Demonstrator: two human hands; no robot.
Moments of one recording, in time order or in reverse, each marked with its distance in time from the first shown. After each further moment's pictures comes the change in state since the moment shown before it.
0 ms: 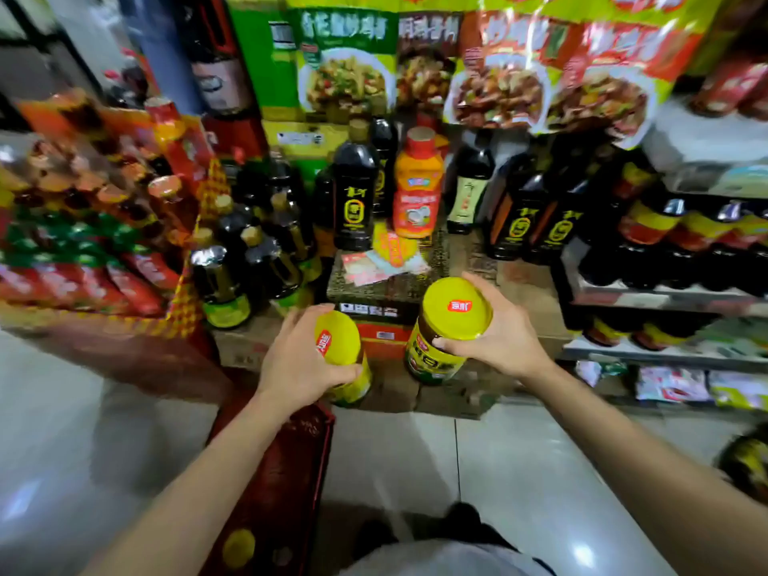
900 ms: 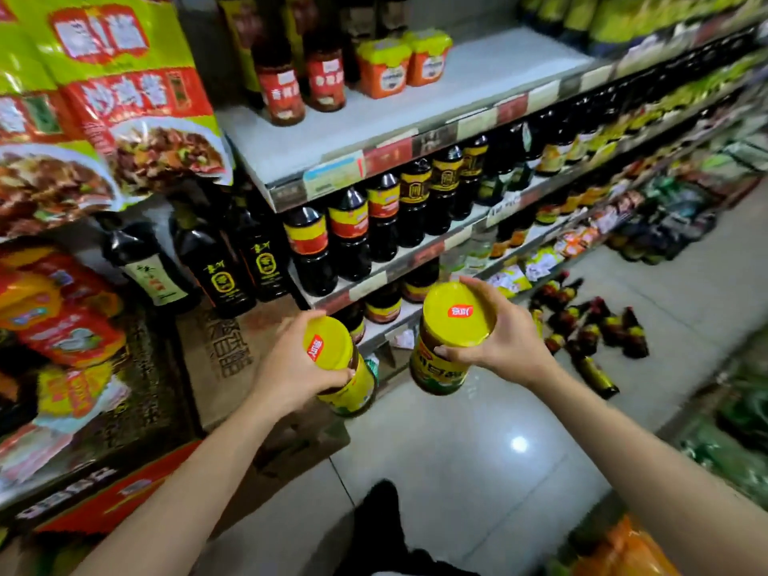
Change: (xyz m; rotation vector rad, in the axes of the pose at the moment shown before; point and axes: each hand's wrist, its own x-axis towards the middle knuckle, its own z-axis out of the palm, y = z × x) left_hand 0.029 0.308 0.267 0.028 -0.434 0.491; right_hand -0.153 0.215 -0.287 -0.032 0.535 0.345
